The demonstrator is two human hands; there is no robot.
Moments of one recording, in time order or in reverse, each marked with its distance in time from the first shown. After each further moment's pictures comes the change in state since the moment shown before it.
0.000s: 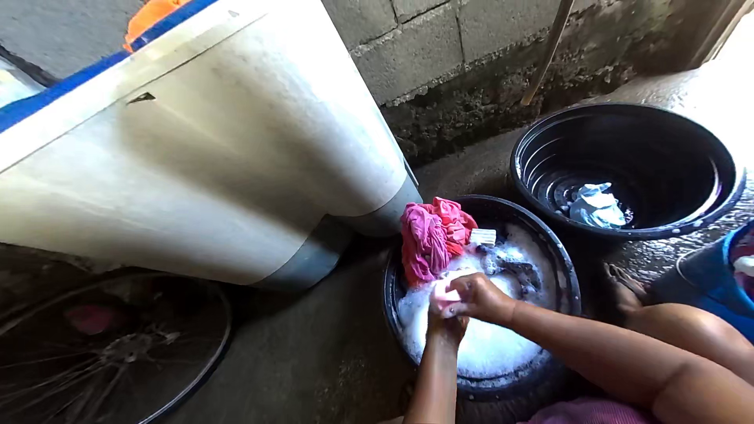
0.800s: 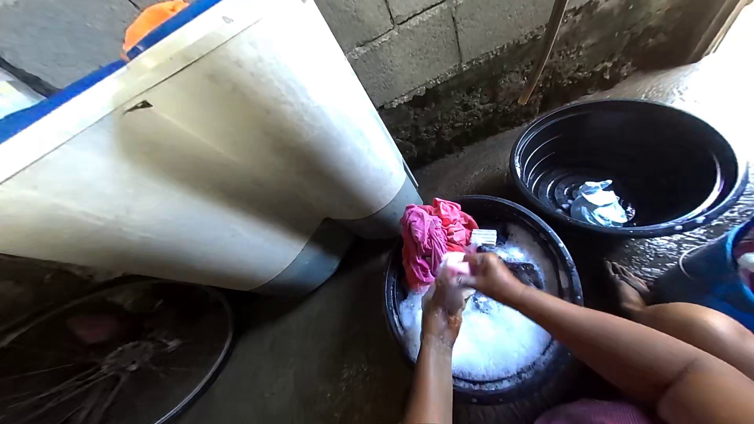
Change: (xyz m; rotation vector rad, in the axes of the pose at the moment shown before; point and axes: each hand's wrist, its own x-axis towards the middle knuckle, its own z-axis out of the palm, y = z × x) left_hand 0.013 0.007 -0.011 0.017 -0.039 0.016; right_hand 0.010 0.004 -0.022 -0.035 0.146 0.153
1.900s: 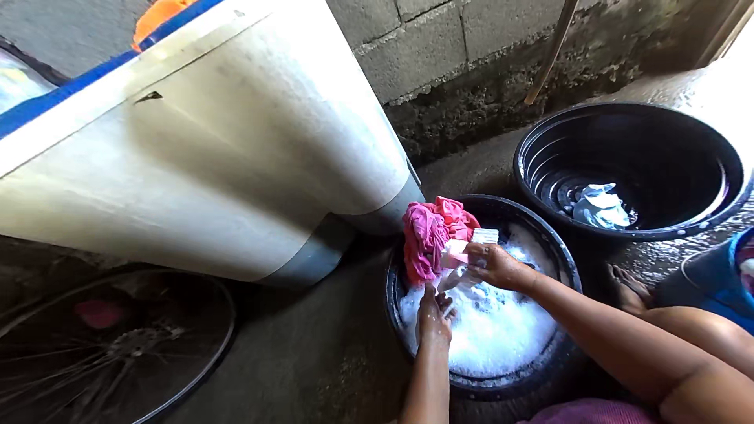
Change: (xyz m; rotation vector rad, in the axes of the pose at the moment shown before) left_hand 0.002 0.003 -0.005 0.254 0.378 -0.147; right_hand 0.011 -0.003 -0.025 0.004 -0.147 -0.214
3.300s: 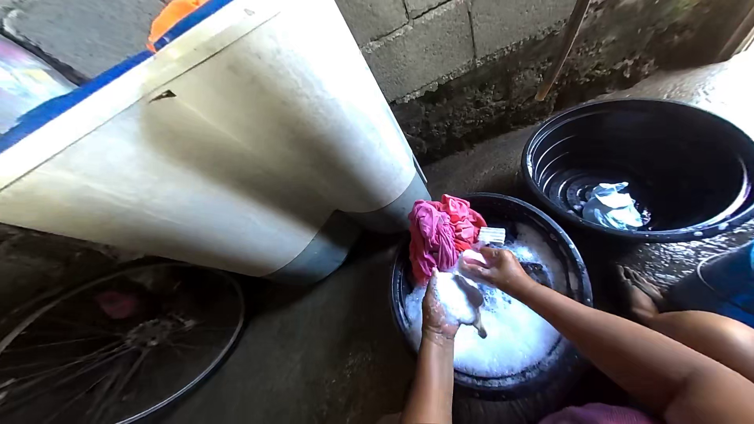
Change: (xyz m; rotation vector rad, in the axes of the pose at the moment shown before) left_hand -0.023 0.027 0.004 -0.355 -0.496 0.171; right_hand -0.006 0.025 0.024 -0.063 0.208 0.315
